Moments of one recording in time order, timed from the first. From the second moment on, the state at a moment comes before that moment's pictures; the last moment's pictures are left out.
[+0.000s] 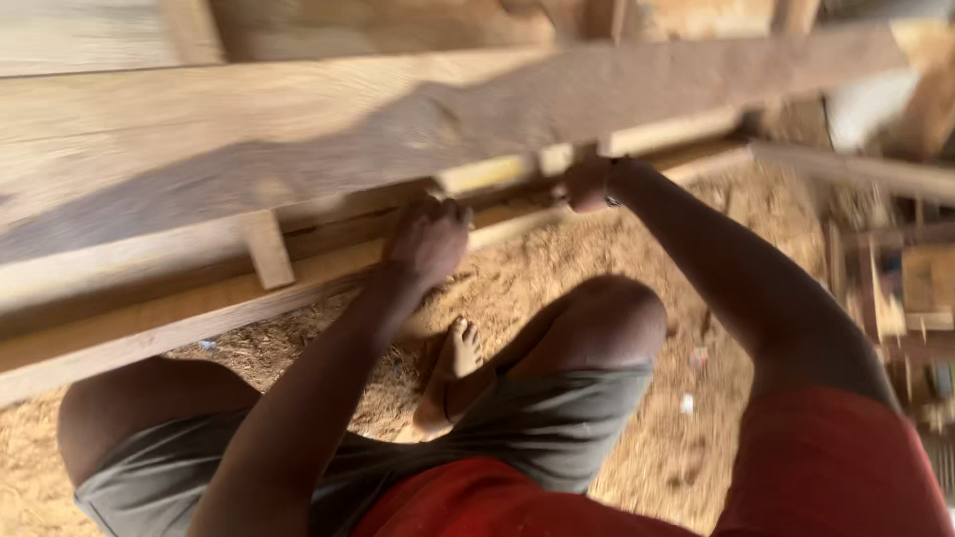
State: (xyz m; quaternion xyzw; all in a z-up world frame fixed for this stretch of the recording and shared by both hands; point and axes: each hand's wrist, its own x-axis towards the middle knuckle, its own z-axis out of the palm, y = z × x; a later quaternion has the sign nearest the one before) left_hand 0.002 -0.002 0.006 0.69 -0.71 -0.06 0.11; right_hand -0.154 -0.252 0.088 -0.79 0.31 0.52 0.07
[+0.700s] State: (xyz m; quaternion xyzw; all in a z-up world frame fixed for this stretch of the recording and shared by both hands) left_hand 0.004 -0.006 -0.006 0.72 -0.63 0.00 0.29; right_hand -0.121 -0.184 0.081 -0.82 0.30 0.48 0.05
